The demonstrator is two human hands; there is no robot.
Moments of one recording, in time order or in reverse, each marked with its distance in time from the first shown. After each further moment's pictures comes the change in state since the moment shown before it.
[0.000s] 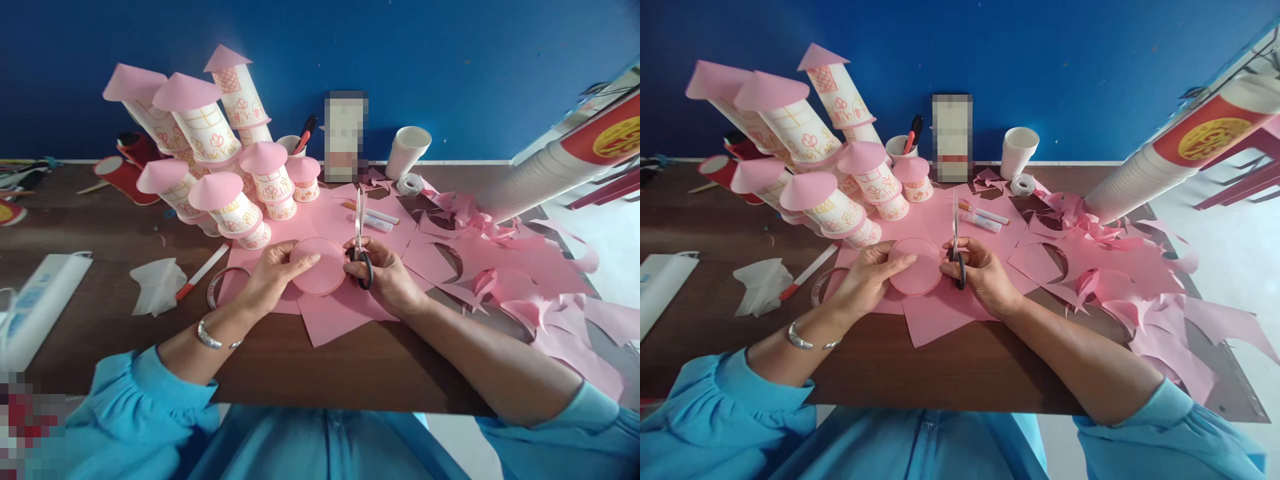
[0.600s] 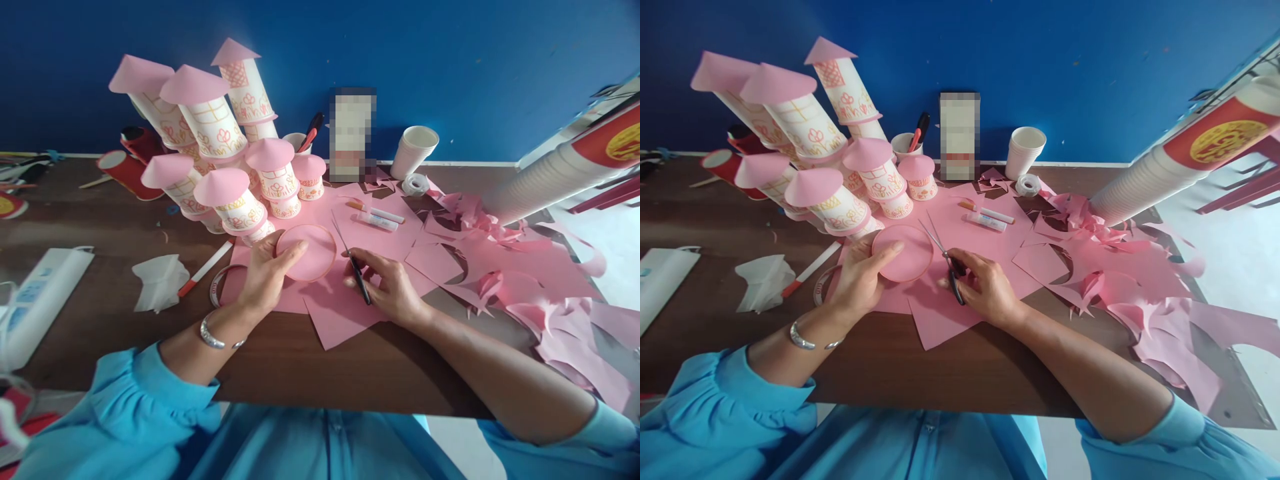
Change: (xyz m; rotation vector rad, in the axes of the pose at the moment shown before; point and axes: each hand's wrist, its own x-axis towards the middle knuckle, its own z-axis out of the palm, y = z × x) left_hand 0.001 0.000 -0.001 -0.020 0.230 0.164; right_hand -0.012 0.001 -0.009 -0.940 -0.028 -0.335
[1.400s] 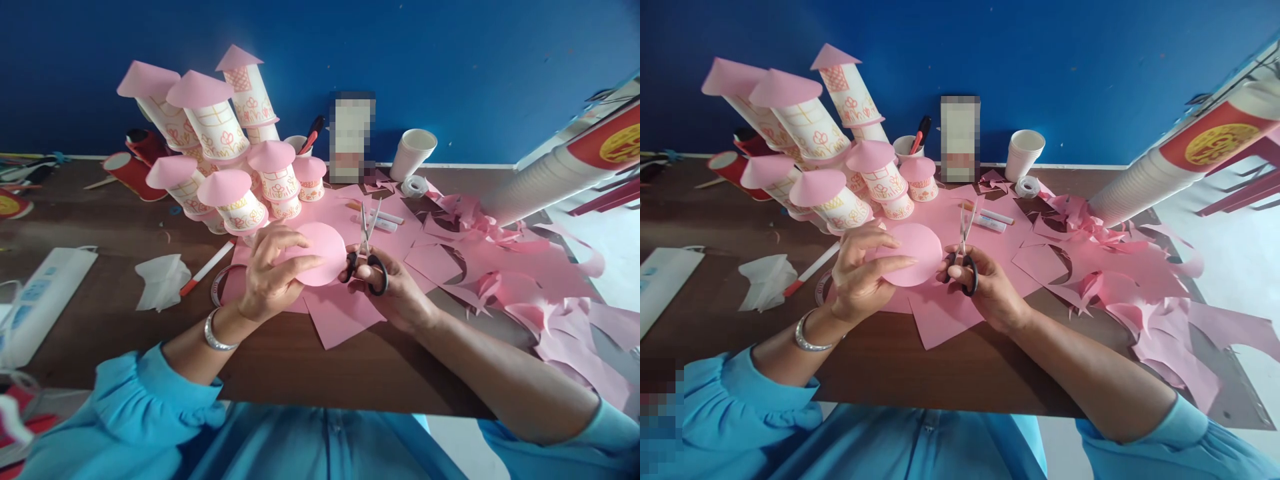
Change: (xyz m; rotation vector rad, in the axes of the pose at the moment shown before) left_hand 0.002 0.007 -0.013 0.869 0.004 1.221; right_hand -0.003 -0.018 0.006 0.971 -0.031 0.388
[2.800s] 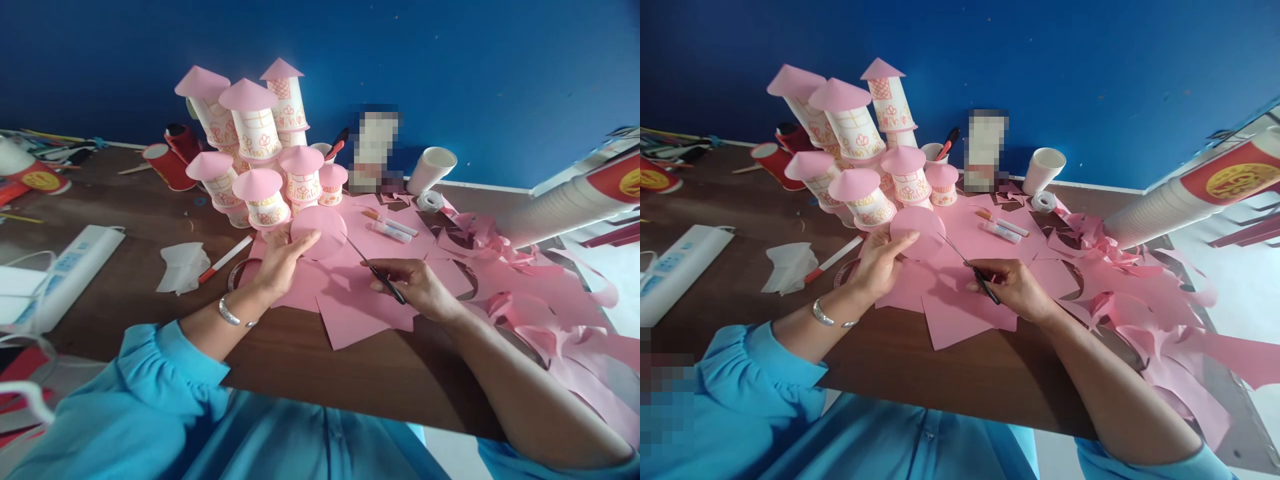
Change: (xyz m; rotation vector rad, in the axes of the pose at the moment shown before) left_hand 0.014 -0.001 0.002 -0.832 -0.025 -1.095; right_hand 0.009 -0.027 -0.029 -0.890 -0.021 -0.095
